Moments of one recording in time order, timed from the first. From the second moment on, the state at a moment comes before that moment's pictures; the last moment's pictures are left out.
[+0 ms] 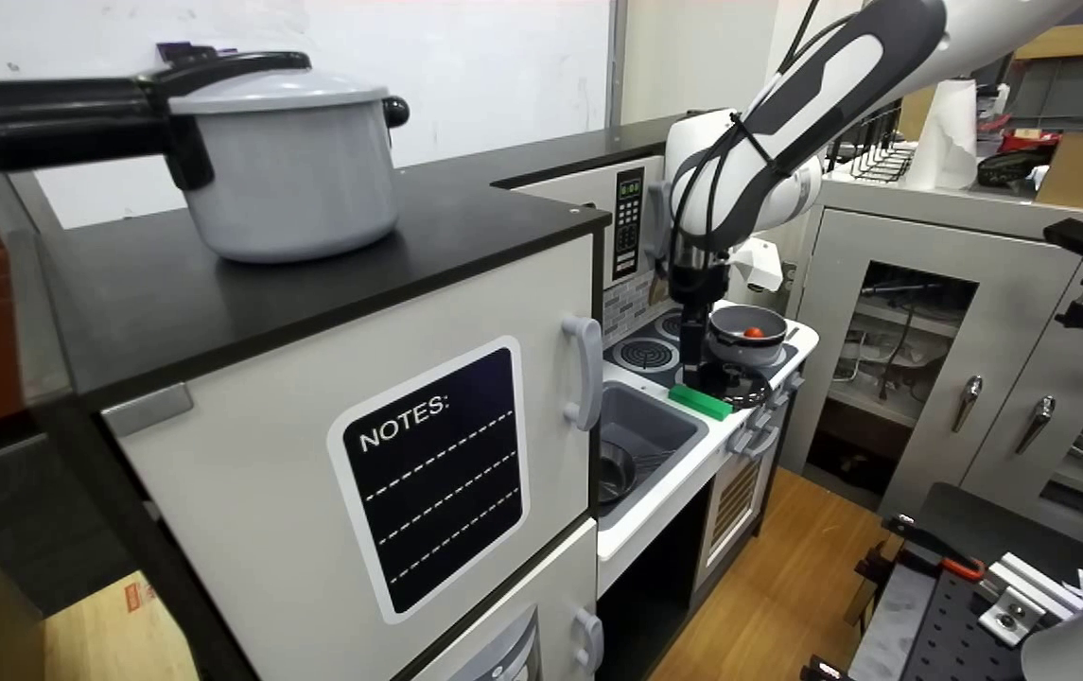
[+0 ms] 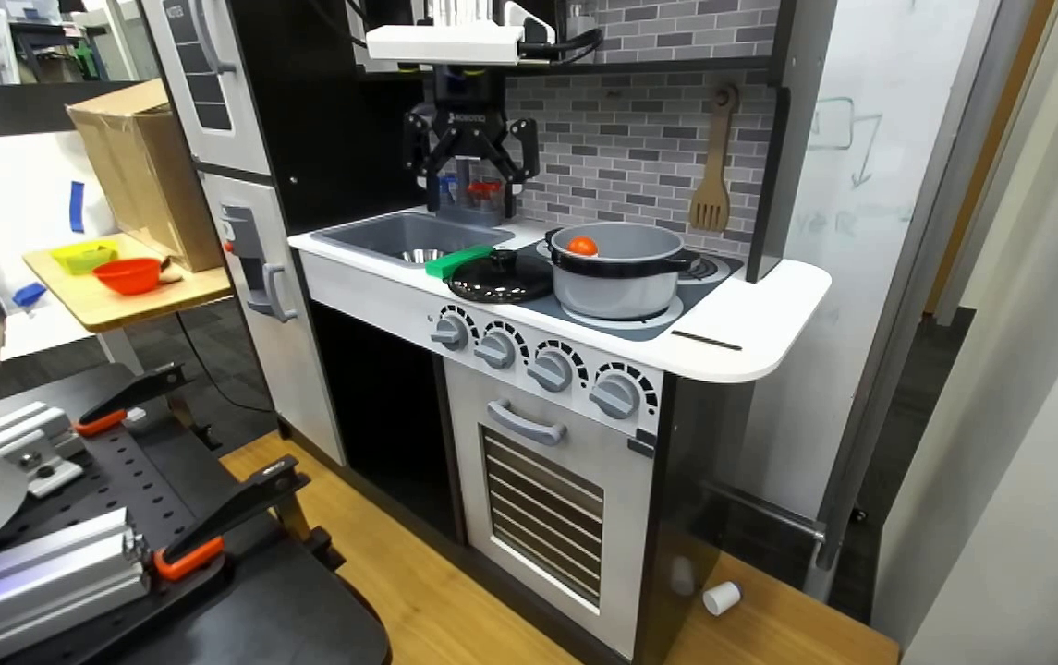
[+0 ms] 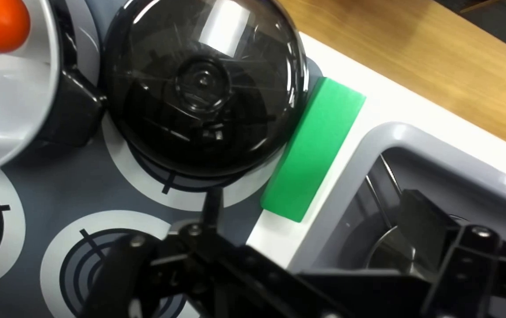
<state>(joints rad) -0.05 0.13 -0.07 -2.31 -0.01 2.35 -0.60</state>
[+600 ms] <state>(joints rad) -0.05 0.09 -0.07 -2.36 0.01 2.35 -0.61</state>
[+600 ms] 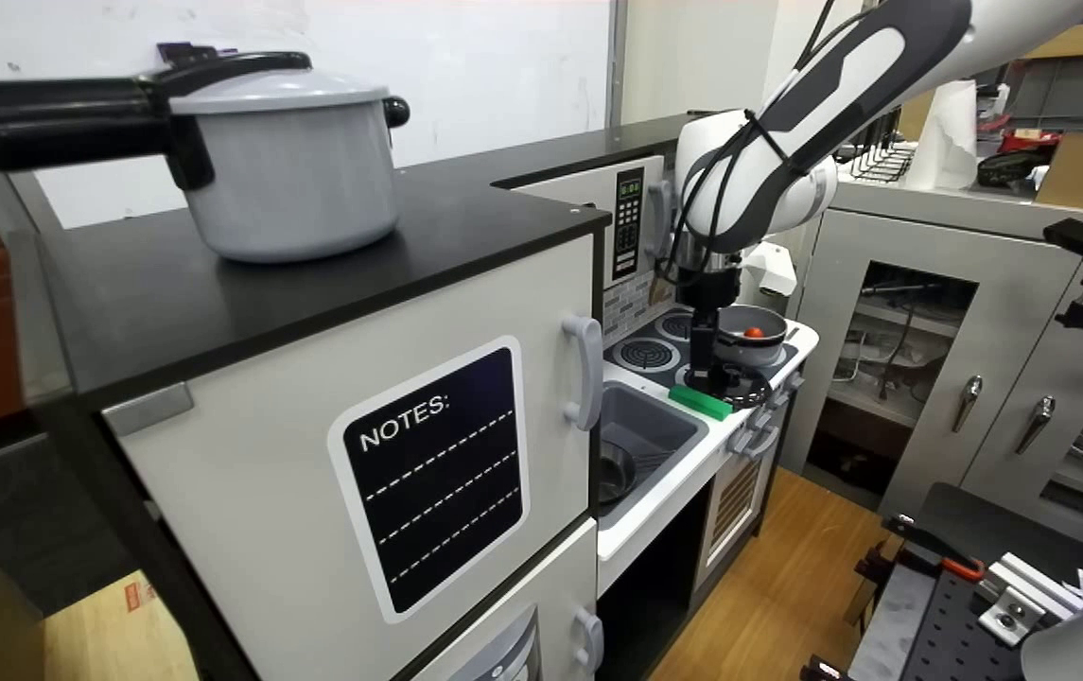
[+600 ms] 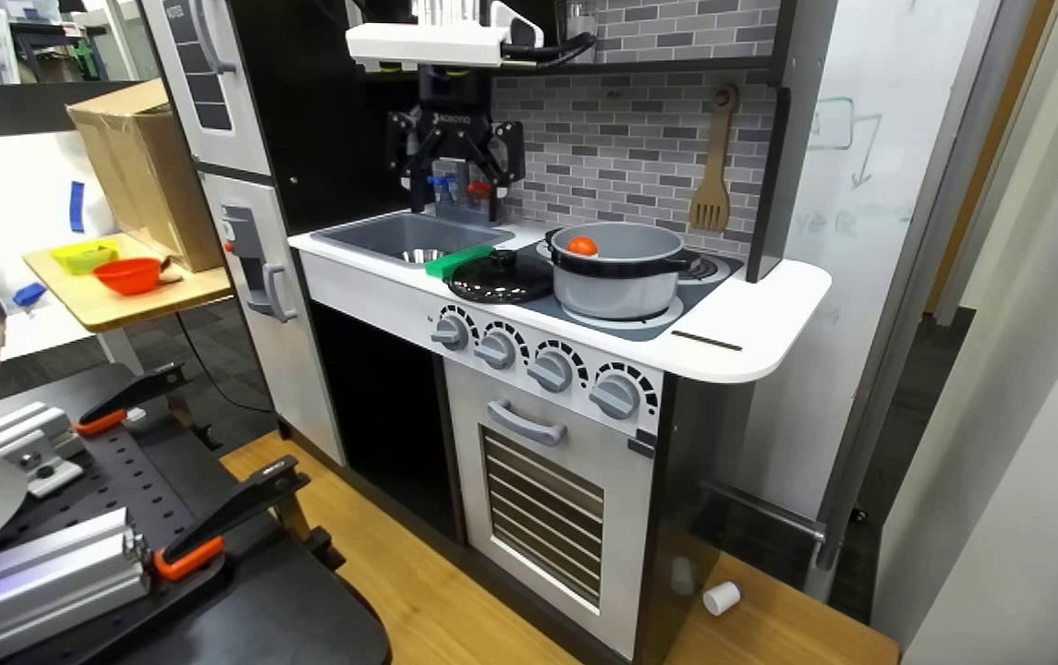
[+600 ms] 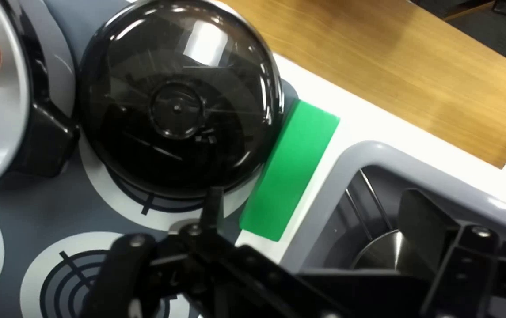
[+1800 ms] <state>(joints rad) -0.05 0.05 -0.06 -2.43 0.01 2.36 -0.63</state>
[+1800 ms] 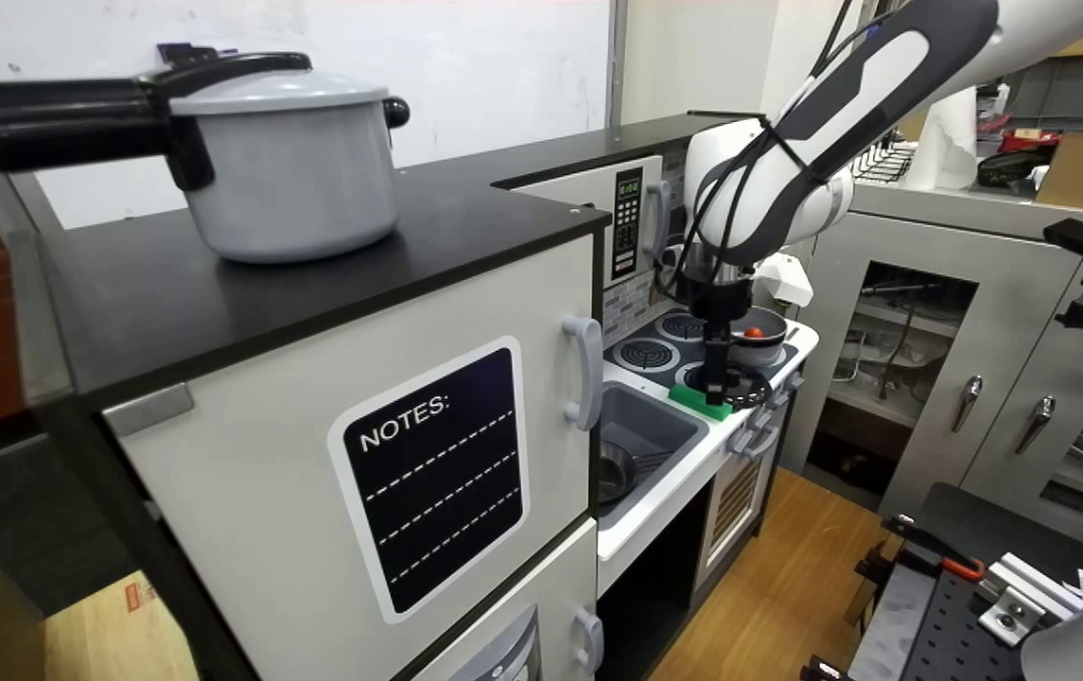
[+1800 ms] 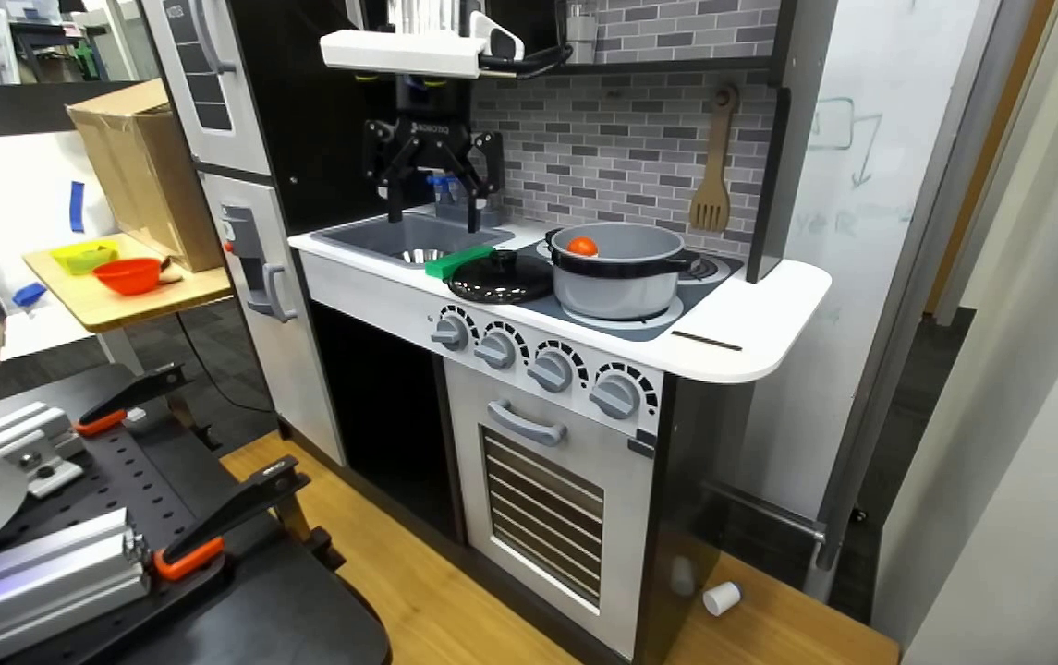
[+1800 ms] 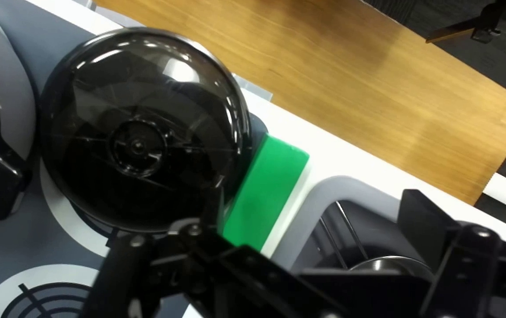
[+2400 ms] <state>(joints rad) -0.06 0.09 -0.06 -2.40 0.01 2.36 -0.69</state>
